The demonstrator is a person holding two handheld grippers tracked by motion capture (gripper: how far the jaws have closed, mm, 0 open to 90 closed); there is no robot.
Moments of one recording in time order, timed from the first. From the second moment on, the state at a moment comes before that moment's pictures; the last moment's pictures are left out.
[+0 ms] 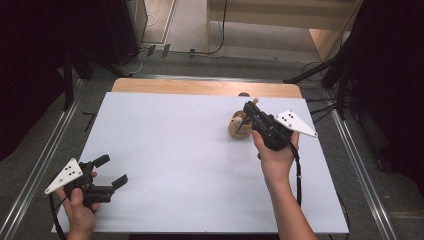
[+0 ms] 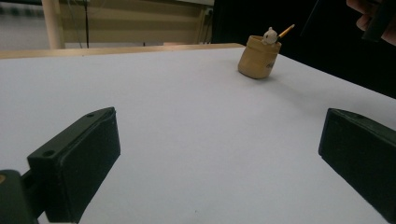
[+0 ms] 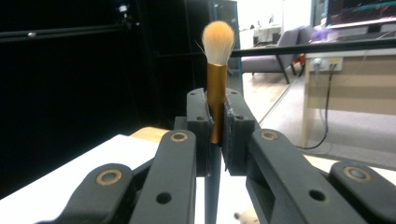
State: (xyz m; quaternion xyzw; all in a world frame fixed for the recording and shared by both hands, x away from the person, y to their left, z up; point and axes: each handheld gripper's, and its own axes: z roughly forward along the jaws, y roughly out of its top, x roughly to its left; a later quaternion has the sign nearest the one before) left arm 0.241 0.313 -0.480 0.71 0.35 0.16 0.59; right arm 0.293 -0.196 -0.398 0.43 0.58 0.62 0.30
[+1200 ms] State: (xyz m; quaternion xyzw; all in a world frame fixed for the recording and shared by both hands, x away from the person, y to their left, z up) left arm 0.241 0.315 -0.483 0.71 0.35 0.16 0.59; right arm 0.337 -0.217 -0.430 0.42 0.59 0.58 0.38
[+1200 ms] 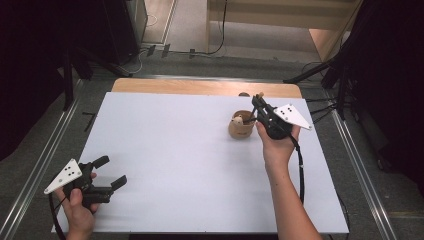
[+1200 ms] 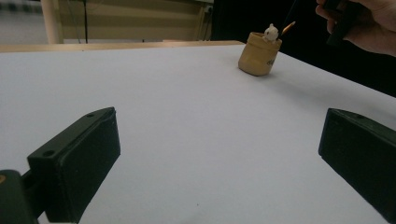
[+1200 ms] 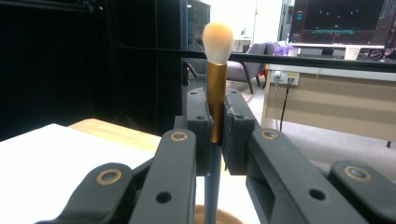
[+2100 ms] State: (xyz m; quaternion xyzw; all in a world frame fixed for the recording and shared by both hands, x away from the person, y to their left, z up) left arm 0.242 0.313 -0.484 0.72 0.34 0.16 0.59; right arm 0.348 -0.217 -0.463 0.45 0.60 0.55 0.36
